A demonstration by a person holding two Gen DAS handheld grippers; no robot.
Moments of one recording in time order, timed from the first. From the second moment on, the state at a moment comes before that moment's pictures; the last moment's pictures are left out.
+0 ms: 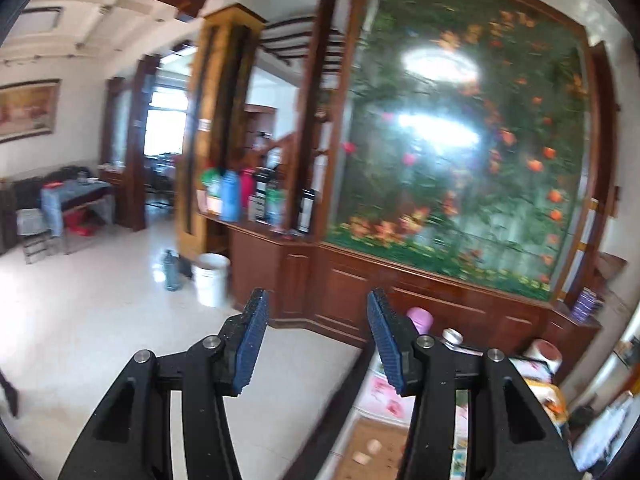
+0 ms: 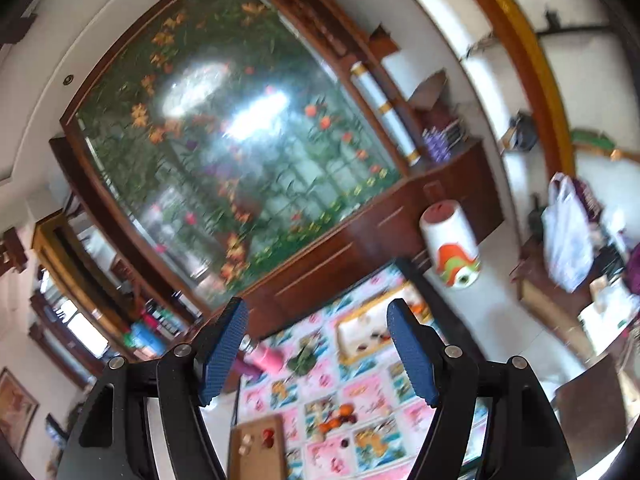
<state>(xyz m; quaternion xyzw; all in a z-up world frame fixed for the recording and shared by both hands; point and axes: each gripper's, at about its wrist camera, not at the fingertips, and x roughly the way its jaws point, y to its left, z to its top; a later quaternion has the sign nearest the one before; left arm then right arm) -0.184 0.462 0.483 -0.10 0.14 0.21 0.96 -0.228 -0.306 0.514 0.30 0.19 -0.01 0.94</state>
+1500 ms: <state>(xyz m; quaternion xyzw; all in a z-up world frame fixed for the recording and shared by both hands) 0.013 0.122 0.033 -0.04 0.45 -0.13 0.88 -0.032 -0.073 0.024 0.05 0.45 0.21 0.86</state>
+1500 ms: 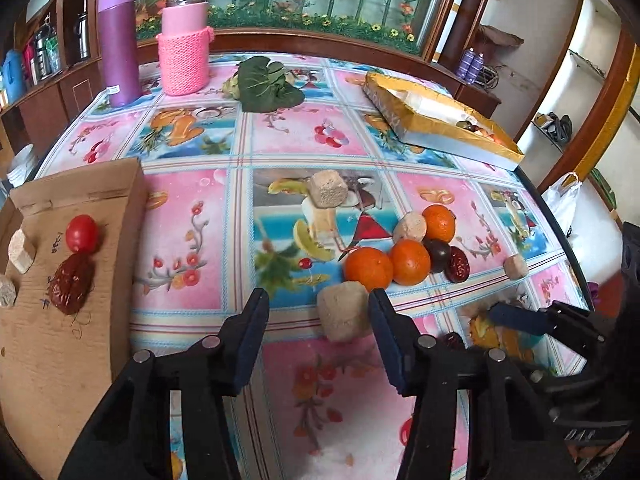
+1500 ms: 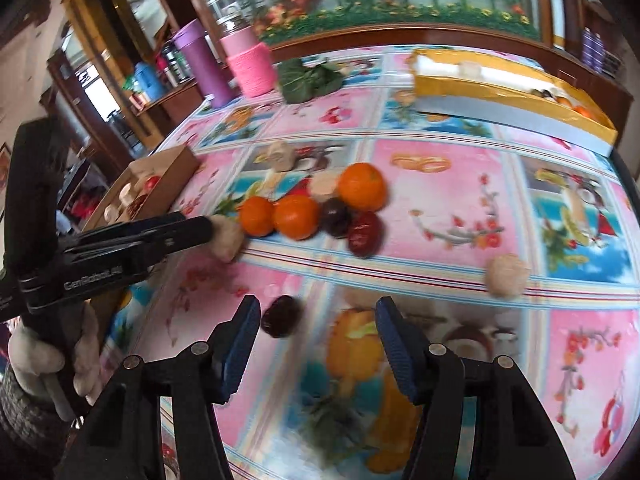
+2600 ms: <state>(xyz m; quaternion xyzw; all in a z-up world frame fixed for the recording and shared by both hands) -0.068 0.292 0.062 -0.18 0.40 0.00 0.90 -0.067 0.015 0.065 0.00 0.41 0.25 0.88</state>
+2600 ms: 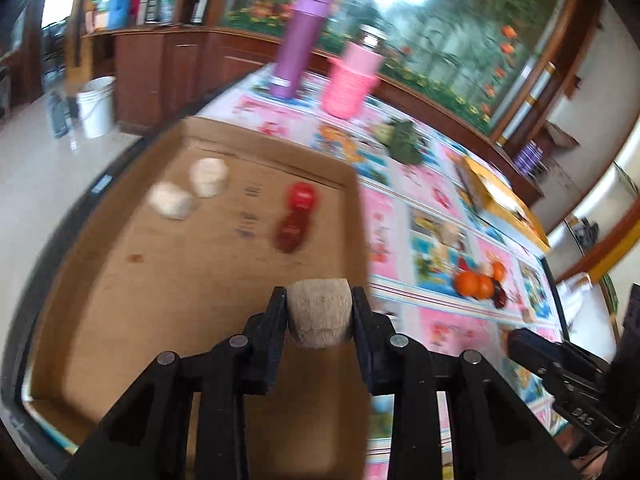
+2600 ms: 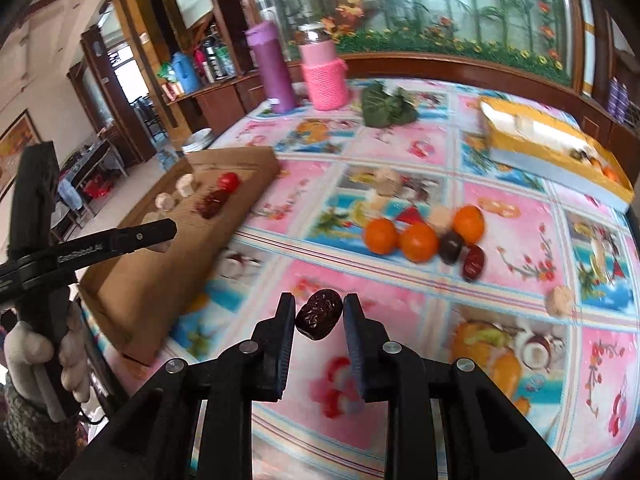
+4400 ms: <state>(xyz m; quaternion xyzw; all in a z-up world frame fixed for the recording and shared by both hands) -0.099 0.258 0.098 -0.08 0.35 0.07 0.93 -0.096 0.035 0.078 0.04 0.32 0.22 0.92</state>
